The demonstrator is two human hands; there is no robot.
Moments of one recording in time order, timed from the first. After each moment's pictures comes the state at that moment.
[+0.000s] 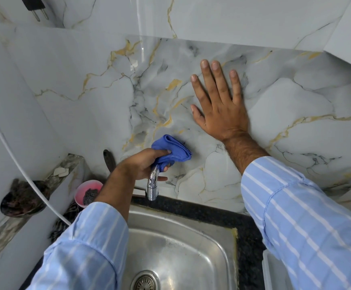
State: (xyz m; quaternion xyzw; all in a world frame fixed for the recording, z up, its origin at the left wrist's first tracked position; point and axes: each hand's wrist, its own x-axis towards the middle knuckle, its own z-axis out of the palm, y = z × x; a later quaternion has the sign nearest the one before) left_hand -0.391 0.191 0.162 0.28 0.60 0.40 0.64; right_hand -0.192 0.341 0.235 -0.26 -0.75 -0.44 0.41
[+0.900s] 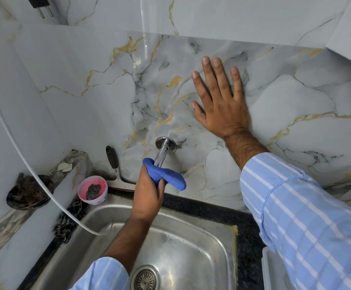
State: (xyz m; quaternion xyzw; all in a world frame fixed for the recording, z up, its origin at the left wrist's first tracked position) left_hand -0.332 0.119 0.076 0.47 0.72 0.51 0.06; right_hand -0.192 0.339 0.237 -0.25 -0.75 -0.45 0.41
